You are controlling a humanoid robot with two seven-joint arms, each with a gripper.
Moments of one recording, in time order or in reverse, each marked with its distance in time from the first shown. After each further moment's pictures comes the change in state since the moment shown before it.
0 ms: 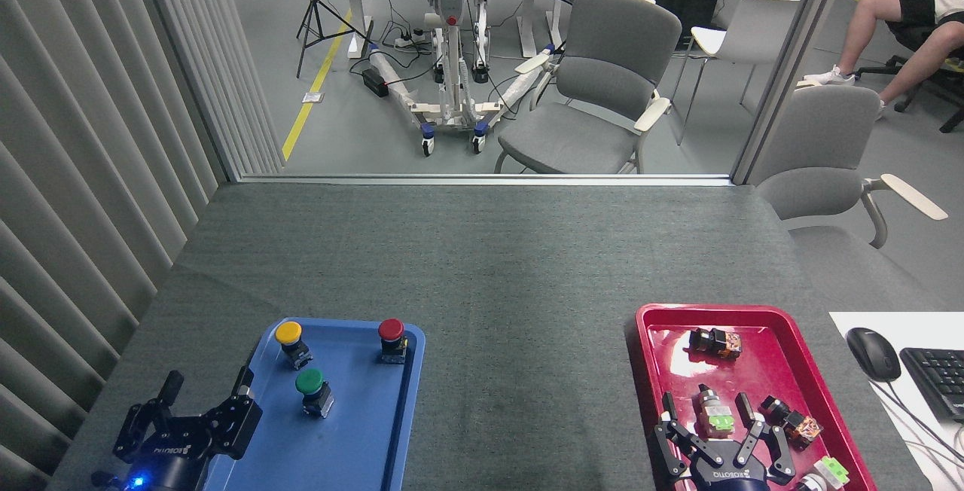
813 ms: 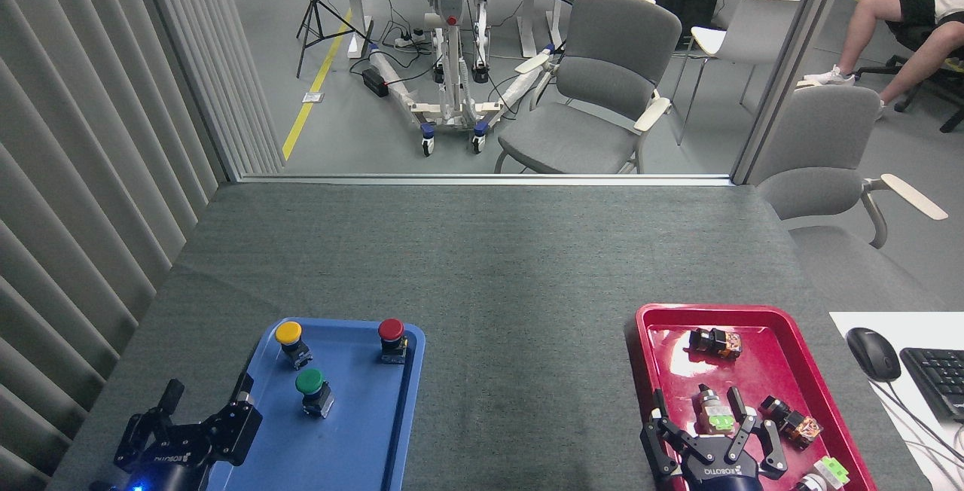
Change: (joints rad) left arm 0.024 -0.015 0.005 -0.030 0.029 0.013 -0.015; right arm 0.002 0.000 0.033 -0.018 0.025 0.020 -0.003
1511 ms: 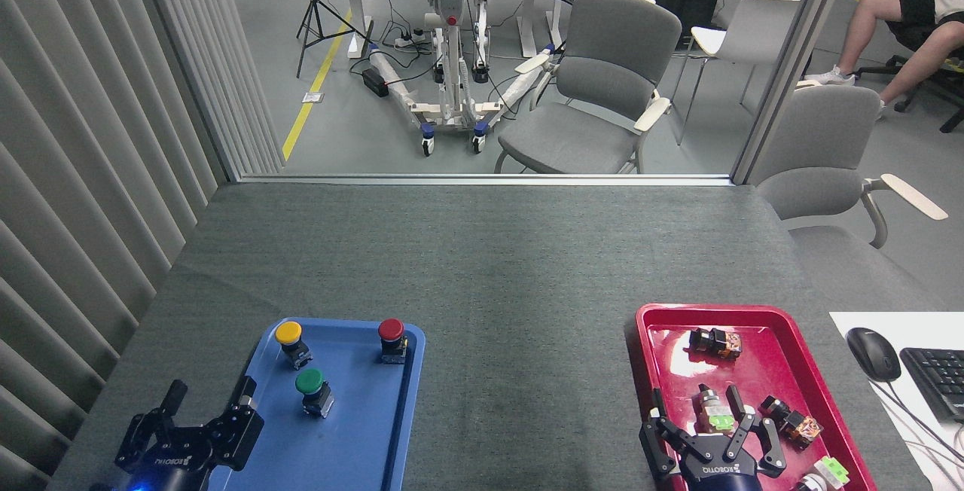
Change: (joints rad) left arm 0.008 0.008 -0.001 0.004 -0.009 -0.038 0.013; right arm -0.006 0.010 -0.008 -0.001 0.030 -0.004 0.001
